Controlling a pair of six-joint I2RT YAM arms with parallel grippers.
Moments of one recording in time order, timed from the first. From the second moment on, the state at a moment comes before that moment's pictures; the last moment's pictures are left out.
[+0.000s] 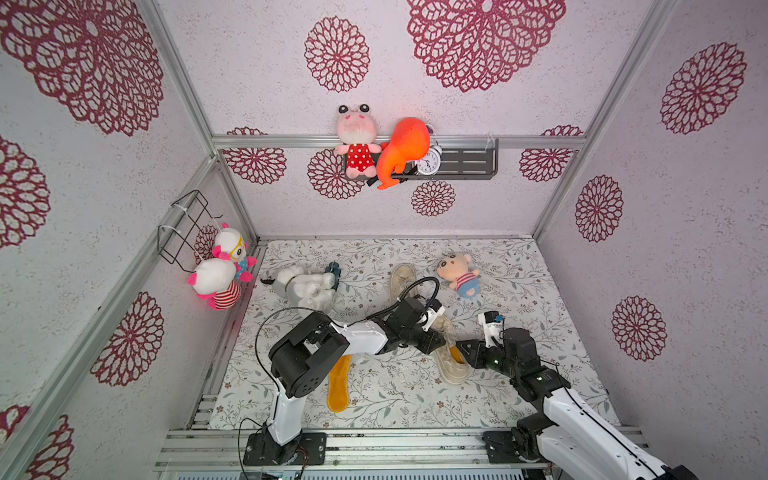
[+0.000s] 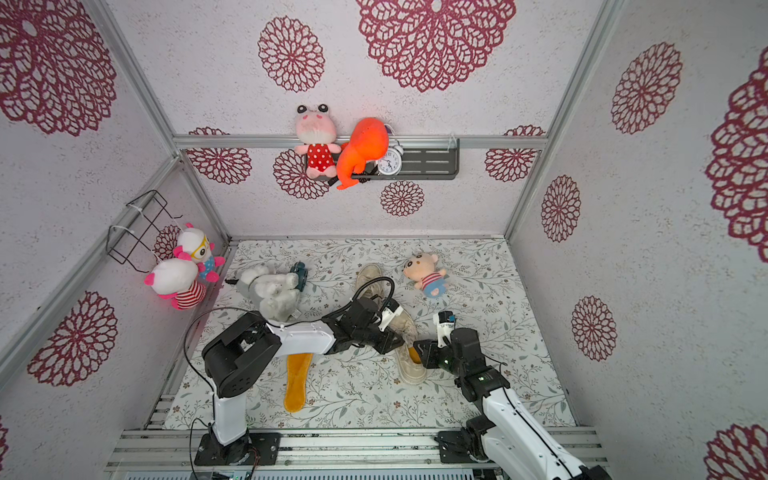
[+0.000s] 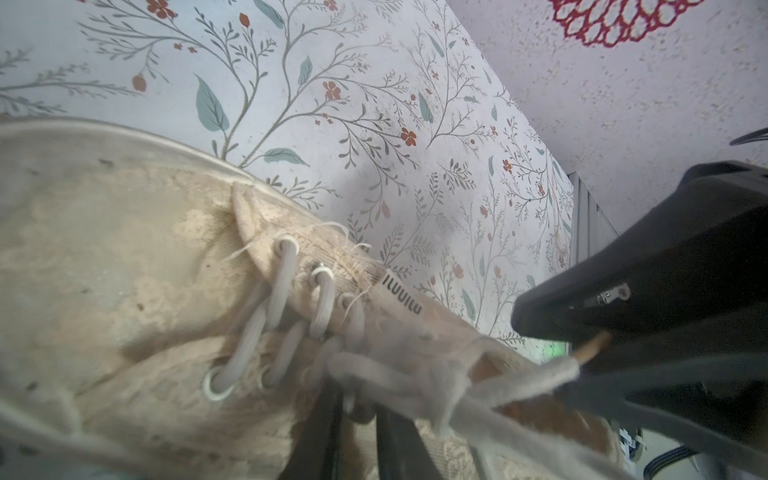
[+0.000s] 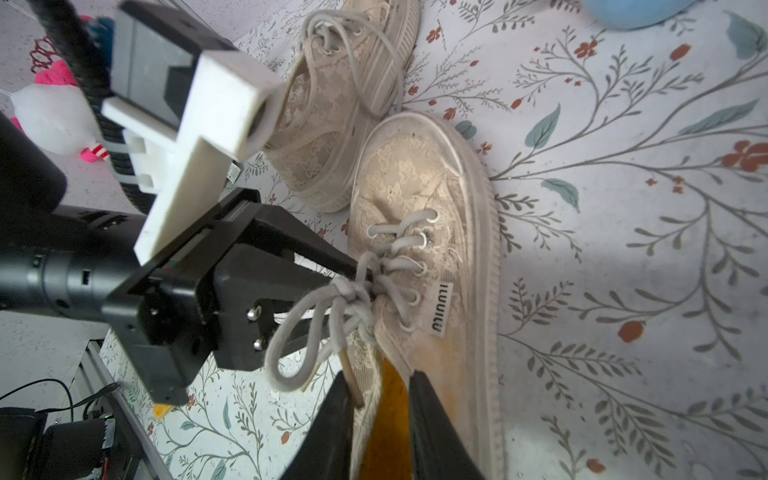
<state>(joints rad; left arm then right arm) -0.86 1.97 1.08 0.20 0.43 -0.34 0.37 0.78 0.30 -0.11 -0.33 0.49</state>
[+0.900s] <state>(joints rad) -0.86 1.97 1.09 0.19 0.43 -0.34 0.37 0.87 0.30 0.02 -0.39 0.55</state>
